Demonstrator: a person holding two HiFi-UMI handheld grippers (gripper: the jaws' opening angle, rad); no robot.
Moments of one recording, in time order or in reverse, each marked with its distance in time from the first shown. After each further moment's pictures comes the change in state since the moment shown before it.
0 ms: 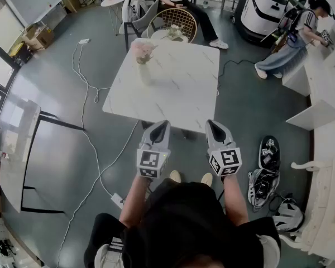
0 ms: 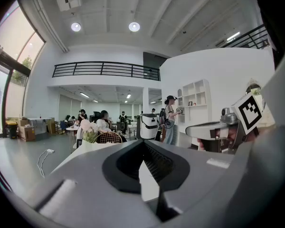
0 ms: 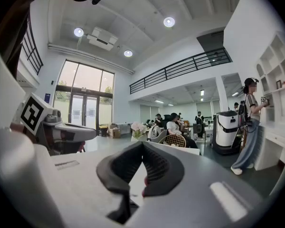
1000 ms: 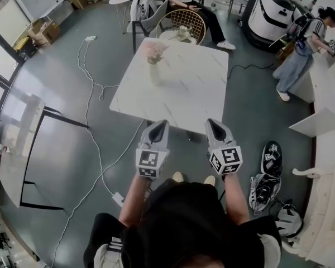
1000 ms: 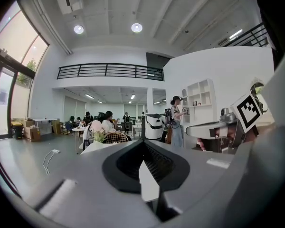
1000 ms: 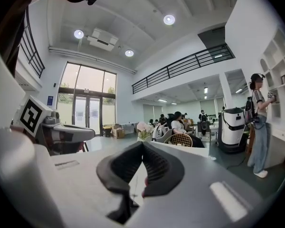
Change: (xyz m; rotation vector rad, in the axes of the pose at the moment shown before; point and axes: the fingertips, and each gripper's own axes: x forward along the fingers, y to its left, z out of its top) left arm -0.012 0.042 0.000 0.001 -0.003 0.051; right arm 0.035 0.023 0.001 0.019 0.007 0.040
